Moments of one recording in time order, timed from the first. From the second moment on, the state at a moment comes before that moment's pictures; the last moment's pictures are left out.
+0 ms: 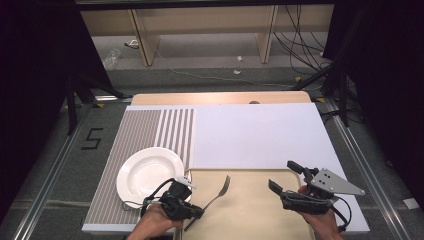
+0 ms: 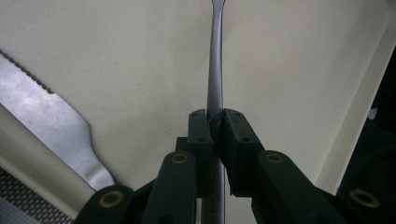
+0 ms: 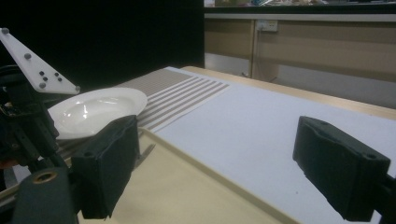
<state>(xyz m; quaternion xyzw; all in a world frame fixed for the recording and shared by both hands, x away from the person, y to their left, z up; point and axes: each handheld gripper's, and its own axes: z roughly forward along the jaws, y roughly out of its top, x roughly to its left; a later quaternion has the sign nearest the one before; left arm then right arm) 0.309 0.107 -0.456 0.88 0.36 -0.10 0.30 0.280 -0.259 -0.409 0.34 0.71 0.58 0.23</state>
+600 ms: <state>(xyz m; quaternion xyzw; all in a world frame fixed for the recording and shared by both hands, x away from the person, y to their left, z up) 0.296 0.101 -0.467 0.89 0.37 -0.09 0.26 0.279 -0.259 -0.409 0.33 0.71 0.58 0.23</state>
